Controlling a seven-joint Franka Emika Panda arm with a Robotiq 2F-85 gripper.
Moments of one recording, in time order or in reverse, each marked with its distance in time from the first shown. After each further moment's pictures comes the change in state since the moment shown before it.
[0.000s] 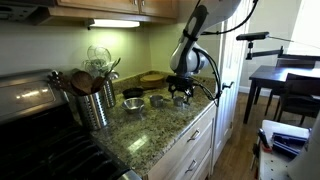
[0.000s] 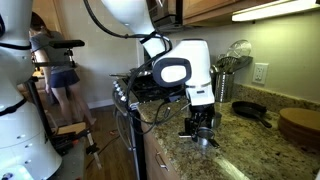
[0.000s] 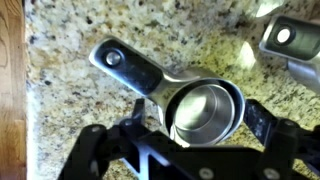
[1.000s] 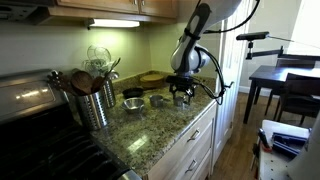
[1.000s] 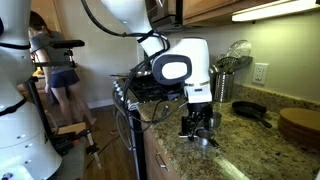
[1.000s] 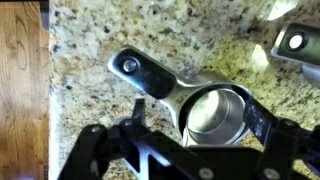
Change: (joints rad) arm 0.003 -0.020 -0.006 -0.007 -0.089 -0.059 0.100
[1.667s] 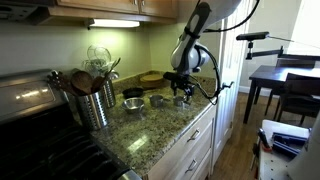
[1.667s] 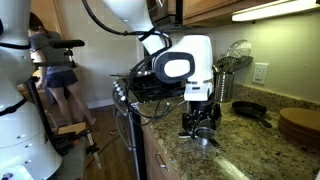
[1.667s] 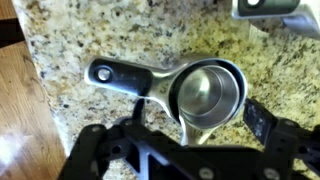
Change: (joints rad) arm -0.003 0.000 -0.012 0.021 -0.002 -0.002 0.273
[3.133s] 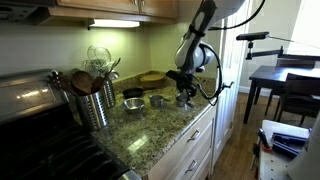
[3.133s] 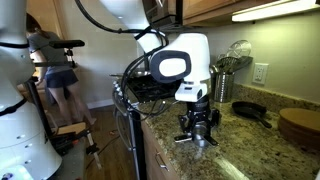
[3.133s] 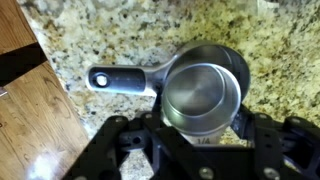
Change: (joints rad) arm -0.005 -0.044 -0.018 -0.055 -0.026 0.000 0.214
